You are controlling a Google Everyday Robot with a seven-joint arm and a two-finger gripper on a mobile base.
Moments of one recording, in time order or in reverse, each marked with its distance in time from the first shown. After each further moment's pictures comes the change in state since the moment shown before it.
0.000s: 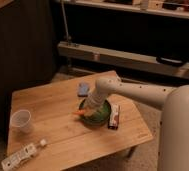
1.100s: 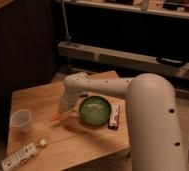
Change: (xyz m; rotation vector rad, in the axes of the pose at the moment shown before) arm -0.135 -0.001 0.050 -0.112 -0.032 -0.298
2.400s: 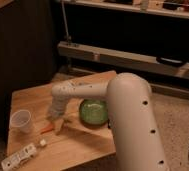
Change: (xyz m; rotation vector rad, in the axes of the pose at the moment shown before) arm -0.053 0.007 0.094 -0.110 -0.011 -0.123
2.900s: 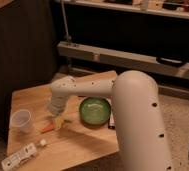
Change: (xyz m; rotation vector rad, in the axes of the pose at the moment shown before) arm -0.015 -0.001 -0.025 0.021 0.015 -0.018
